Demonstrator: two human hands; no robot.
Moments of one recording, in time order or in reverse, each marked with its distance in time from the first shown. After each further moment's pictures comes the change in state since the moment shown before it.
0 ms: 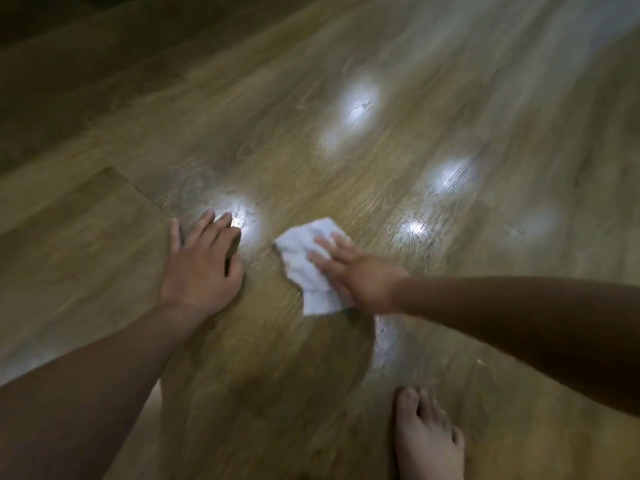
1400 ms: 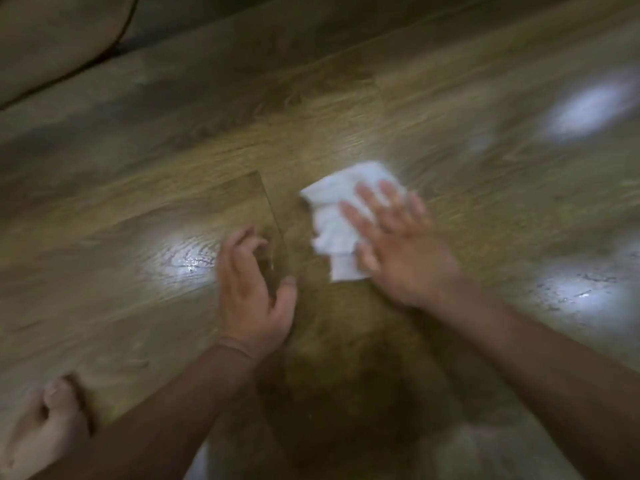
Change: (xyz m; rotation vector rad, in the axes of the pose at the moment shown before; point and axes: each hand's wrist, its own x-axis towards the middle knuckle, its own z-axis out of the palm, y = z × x) left_hand 0.010 -0.018 -0.021 -0.286 0.446 -0.568; right_hand 0.212 -0.014 -0.059 -0.106 0.458 -0.370
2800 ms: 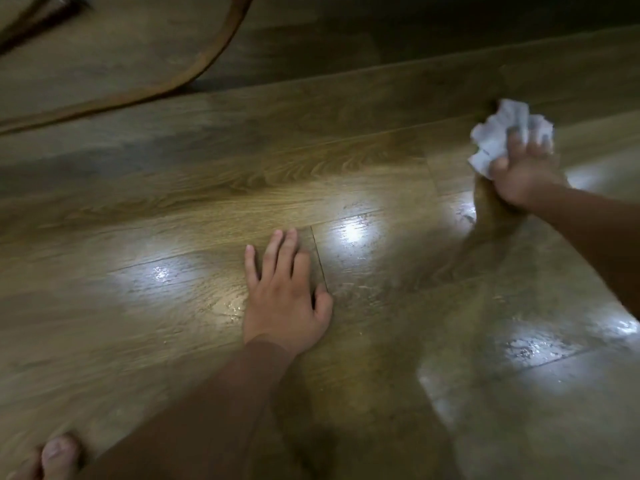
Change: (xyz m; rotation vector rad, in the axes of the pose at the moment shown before) left_hand 0.062 -0.031 0.003 0.435 -0.194 -0.034; right_hand 0.165 0.168 -0.059 -0.090 -0.213 0.661
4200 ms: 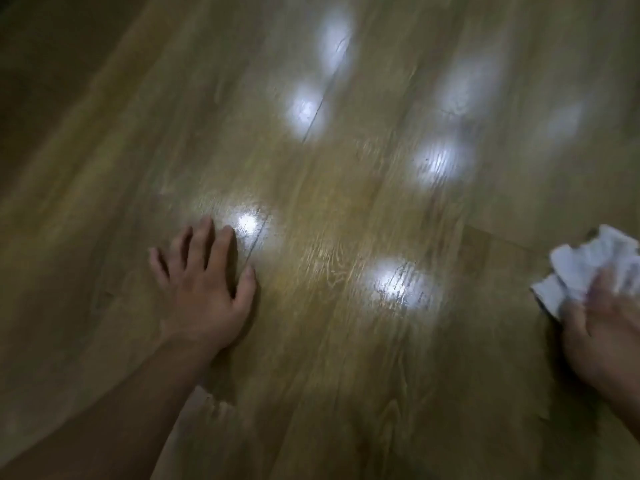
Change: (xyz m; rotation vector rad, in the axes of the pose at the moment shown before) left_hand -0.004 0.262 0.067 0.148 -0.196 0.687; right_hand -0.542 0.327 0.165 0.338 -0.090 1.019
